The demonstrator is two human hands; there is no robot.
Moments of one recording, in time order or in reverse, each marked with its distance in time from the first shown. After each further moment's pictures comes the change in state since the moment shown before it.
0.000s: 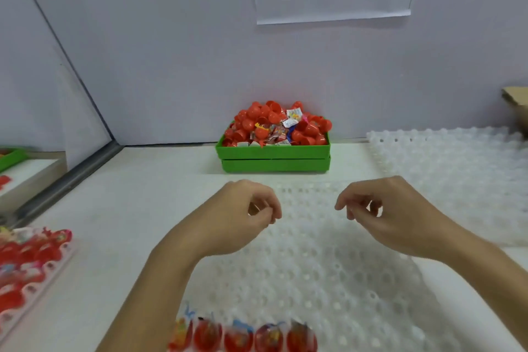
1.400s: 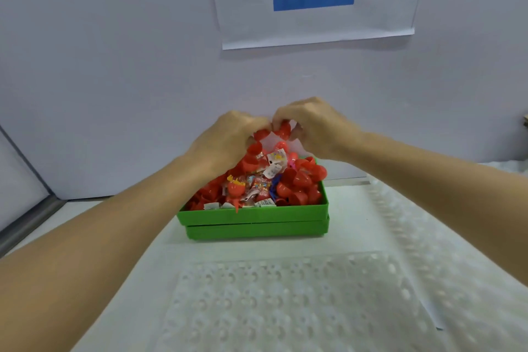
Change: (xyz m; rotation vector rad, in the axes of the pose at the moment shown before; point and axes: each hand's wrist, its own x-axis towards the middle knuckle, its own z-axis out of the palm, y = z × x) left_hand 0.243 -0.020 -0.070 0.506 0.354 0.554; right_hand 0.246 0.048 -0.029 -0.362 0.100 -0.336
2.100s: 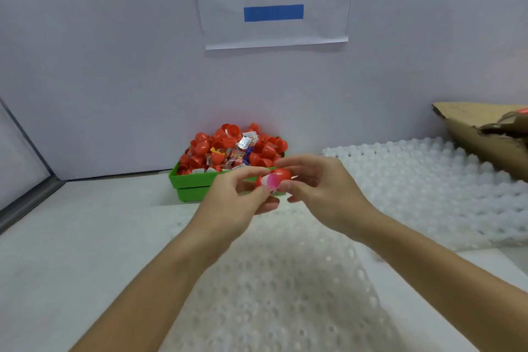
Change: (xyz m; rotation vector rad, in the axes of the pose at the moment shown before) left_hand -0.131 0.175 -0.019 -1.182 0.080 -0.703; right_hand -0.168 -0.130 -0.025 0.885 0.212 0.578
